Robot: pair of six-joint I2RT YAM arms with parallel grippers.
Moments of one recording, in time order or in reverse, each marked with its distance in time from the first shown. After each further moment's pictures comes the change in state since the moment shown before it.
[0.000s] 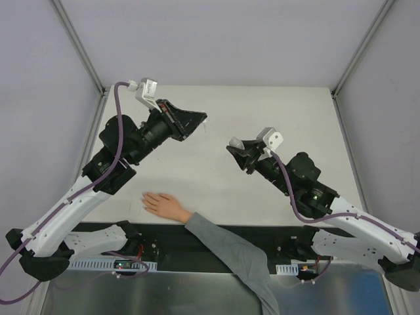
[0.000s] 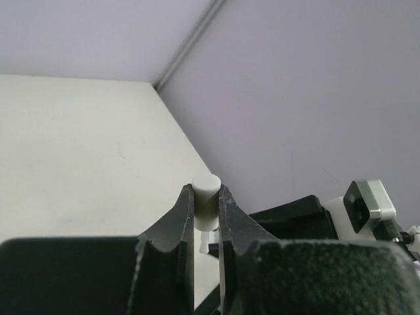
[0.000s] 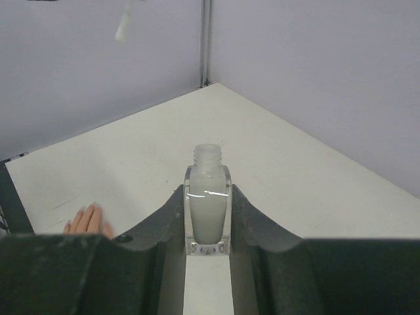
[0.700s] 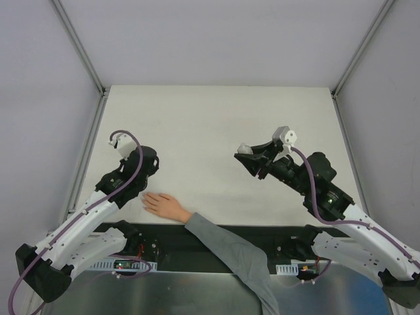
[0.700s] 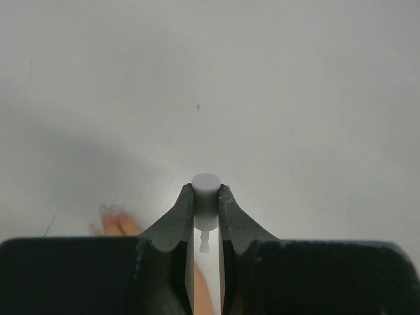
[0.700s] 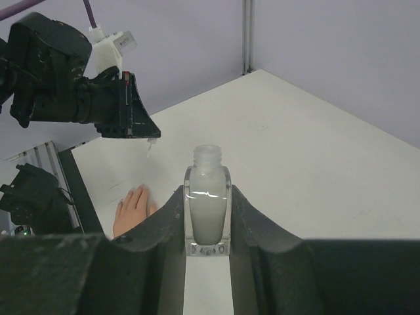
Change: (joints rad) left arm 0.187 -0.166 -0.467 -0.491 -0.652 -0.155; right arm -0.173 -0.123 -0.017 -0.141 -0.290 0.188
